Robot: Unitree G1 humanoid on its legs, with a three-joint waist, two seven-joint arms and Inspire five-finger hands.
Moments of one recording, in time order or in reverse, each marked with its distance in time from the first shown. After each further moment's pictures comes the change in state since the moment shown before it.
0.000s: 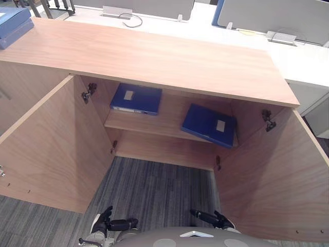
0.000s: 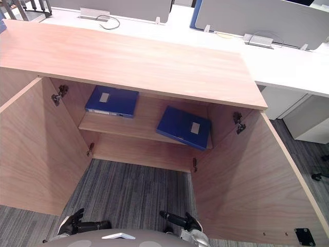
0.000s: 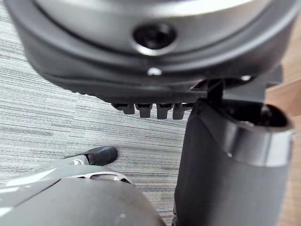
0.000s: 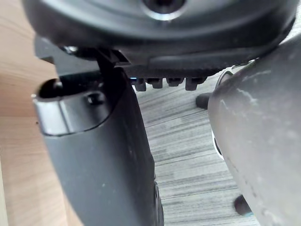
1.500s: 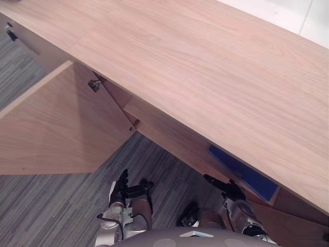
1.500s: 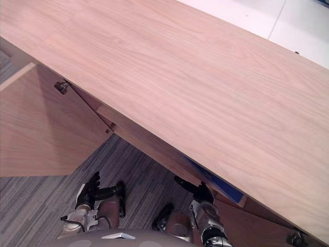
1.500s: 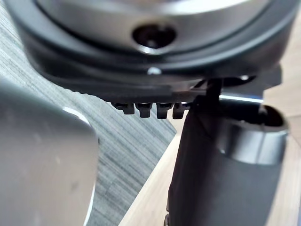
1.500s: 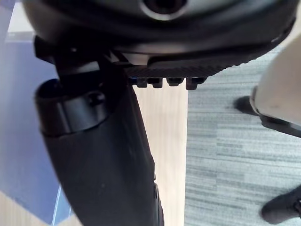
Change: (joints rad) left arm 0.023 -0.143 -0.008 -0.407 -0.119 0.014 0.090; right arm -0.103 -0.075 -0.004 -0.203 0.160 0.003 -0.056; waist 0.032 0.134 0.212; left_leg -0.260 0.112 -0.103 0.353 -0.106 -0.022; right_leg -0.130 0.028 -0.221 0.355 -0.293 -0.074
